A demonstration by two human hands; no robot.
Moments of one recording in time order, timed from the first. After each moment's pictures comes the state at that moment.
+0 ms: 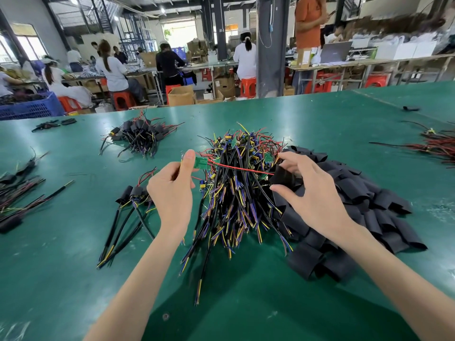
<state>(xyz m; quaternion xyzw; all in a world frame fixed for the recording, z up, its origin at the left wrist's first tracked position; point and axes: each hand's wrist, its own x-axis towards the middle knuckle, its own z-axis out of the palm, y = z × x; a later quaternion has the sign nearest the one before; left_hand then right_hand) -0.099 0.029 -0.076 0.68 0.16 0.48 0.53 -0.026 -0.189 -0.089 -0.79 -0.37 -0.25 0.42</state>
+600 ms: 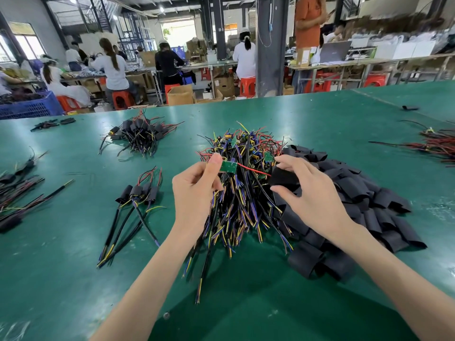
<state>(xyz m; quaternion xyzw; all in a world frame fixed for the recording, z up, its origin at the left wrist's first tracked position) -0.105 0.000 -0.070 0.67 0.04 0.38 0.64 -0.029 -0.190 -0.087 -0.83 -0.37 -0.26 0.34</state>
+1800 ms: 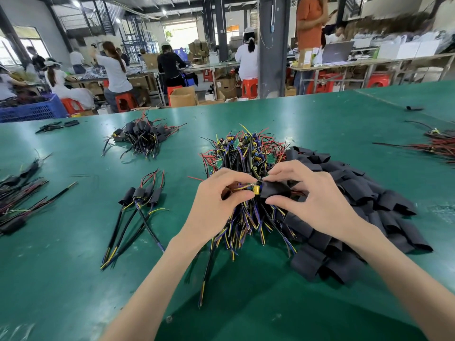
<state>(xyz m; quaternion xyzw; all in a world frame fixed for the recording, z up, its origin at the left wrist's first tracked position) -0.108 -0.005 -0.071 0.83 -0.10 0.27 0.47 -0.035 -0.193 -0.073 -0.76 -0.45 -0.13 0.46</state>
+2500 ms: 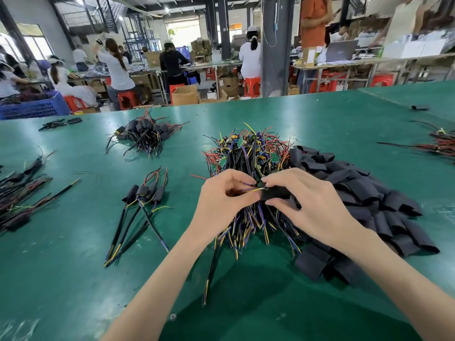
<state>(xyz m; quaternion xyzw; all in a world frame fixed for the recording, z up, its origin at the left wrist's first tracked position) -0.107 -0.009 -0.074 0.78 -0.02 0.22 0.59 -0.042 -0.185 -0.081 -0.77 -0.49 -0.28 0.30</state>
